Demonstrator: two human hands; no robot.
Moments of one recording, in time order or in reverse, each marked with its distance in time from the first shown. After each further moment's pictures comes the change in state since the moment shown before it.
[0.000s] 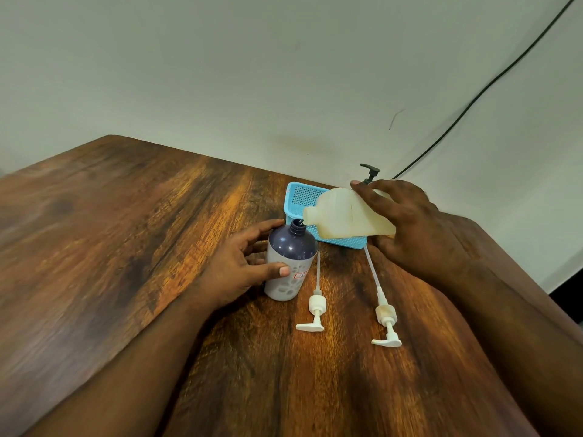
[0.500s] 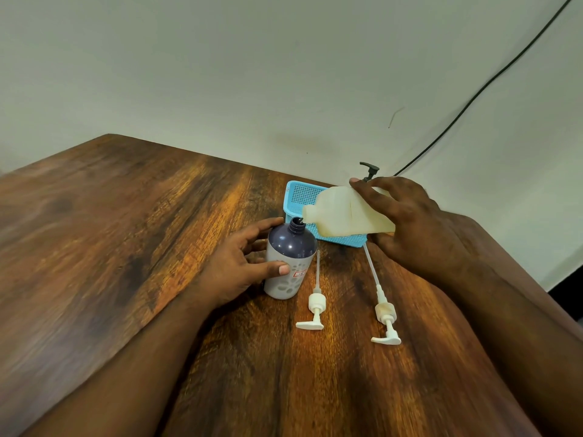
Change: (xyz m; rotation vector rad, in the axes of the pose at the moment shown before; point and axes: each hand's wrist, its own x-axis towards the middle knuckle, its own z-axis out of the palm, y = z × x) left_hand 0.000 0.000 0.000 -0.008 0.003 0.004; right_hand 0.002 0.002 0.002 -0.007 0.014 -0.002
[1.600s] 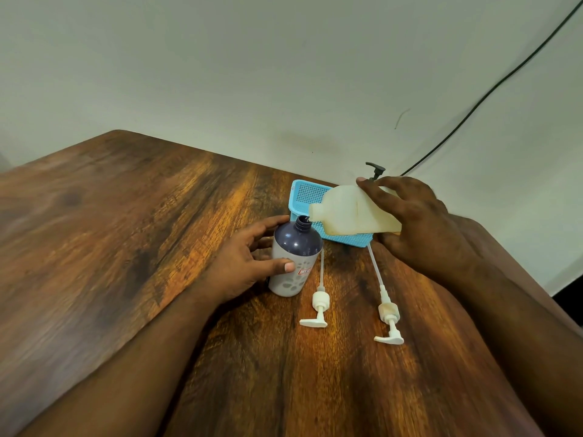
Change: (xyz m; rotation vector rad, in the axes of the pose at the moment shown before) left_hand -0.001 0.000 0.000 0.003 0.007 -0.022; right_hand 0.002 0.000 0.002 -0.015 -0.012 0.015
